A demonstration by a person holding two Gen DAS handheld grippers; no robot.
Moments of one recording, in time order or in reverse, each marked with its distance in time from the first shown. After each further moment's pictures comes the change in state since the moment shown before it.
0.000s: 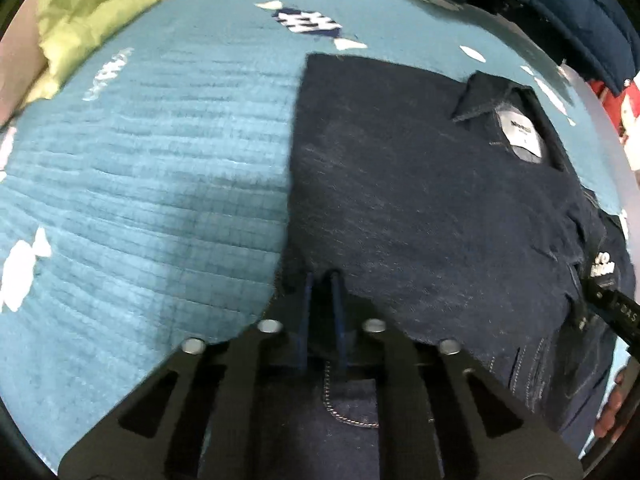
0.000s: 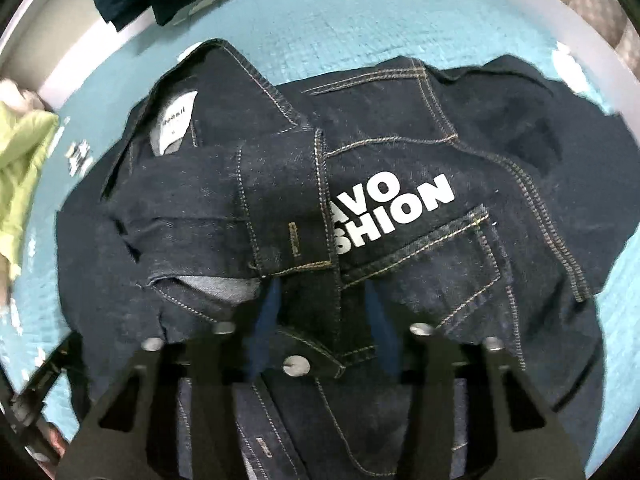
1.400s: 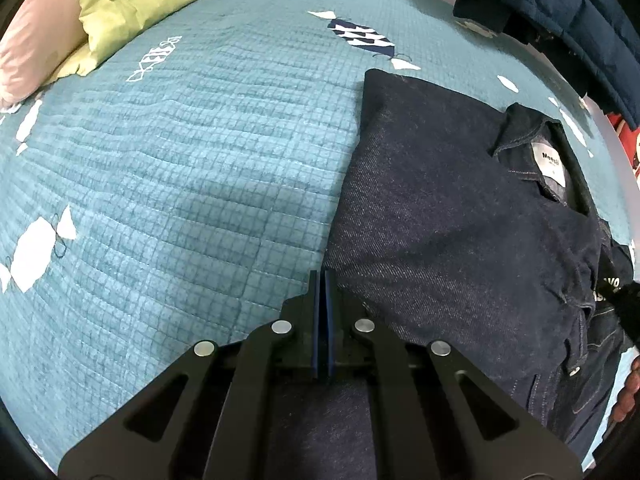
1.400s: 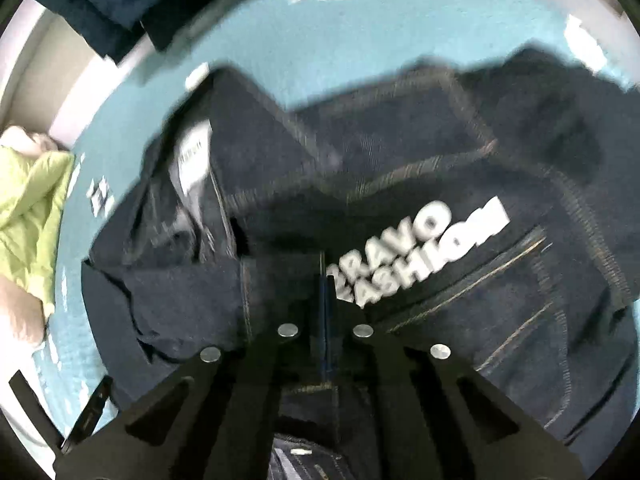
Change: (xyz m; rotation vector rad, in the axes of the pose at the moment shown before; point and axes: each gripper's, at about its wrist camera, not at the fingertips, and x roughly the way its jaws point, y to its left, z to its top) left arm -0.003 0.036 -0.001 -0.091 -0.036 0.001; right arm -0.001 0.008 0.023 0.075 -0.074 0.106
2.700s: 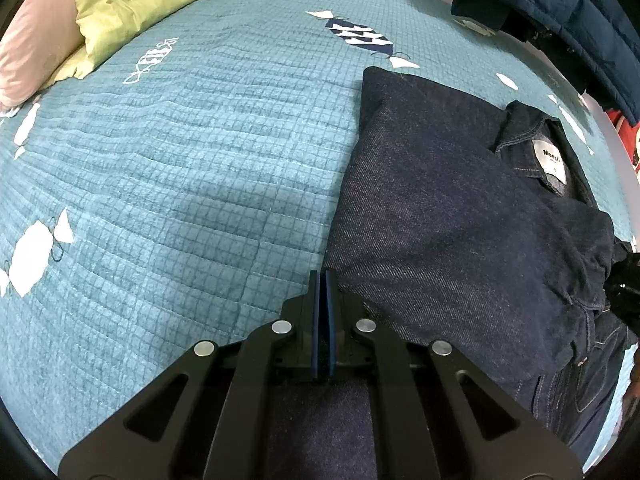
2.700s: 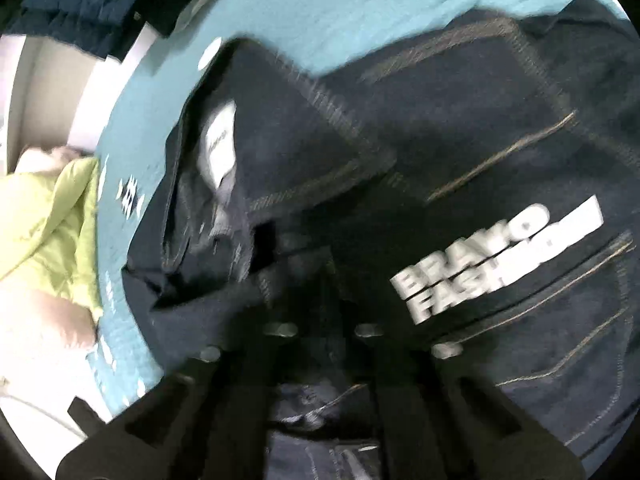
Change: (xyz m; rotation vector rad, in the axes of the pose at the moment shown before) left arm 0.005 0.000 -0.002 0.010 -0.007 0.002; right arm 0.044 0.008 0.016 0.110 0.248 0.172
